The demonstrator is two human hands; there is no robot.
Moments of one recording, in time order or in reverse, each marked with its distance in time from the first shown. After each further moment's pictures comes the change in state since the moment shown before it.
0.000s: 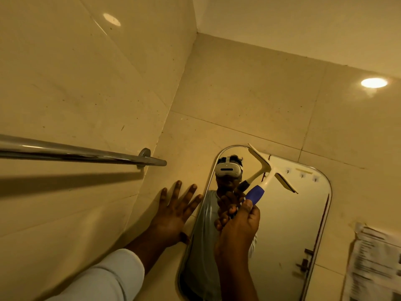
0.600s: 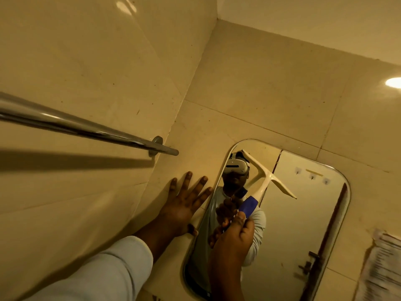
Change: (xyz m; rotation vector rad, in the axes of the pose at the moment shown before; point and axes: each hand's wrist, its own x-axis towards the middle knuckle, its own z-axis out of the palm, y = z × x) left_hand -0.001 0.000 0.003 0.006 0.022 0.009; right_hand -0.028 0.053 -0.016 -0.226 0.036 -0.028
